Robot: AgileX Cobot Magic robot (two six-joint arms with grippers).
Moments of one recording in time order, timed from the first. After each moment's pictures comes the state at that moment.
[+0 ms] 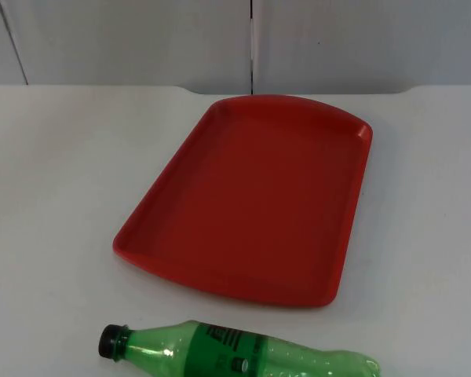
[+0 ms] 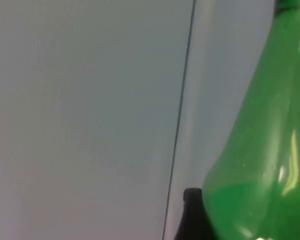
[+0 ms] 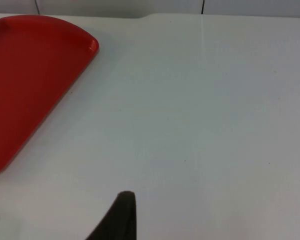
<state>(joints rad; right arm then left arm) 0.09 0.00 -0.52 -0.07 1.08 0.01 -0.37 1.75 -1.56 -0.40 -0.03 0.28</state>
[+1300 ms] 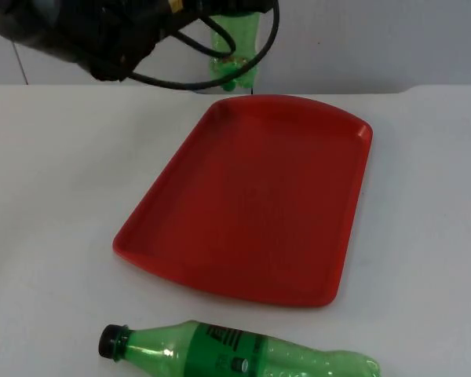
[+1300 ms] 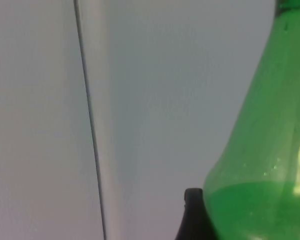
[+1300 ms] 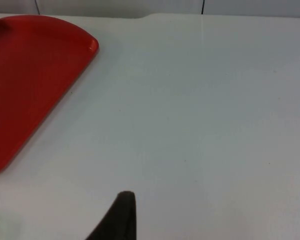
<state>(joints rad) 0.09 0.00 -0.52 -0.07 1.08 0.01 -0.33 2.31 -1.56 0.41 -0.79 -0.29</state>
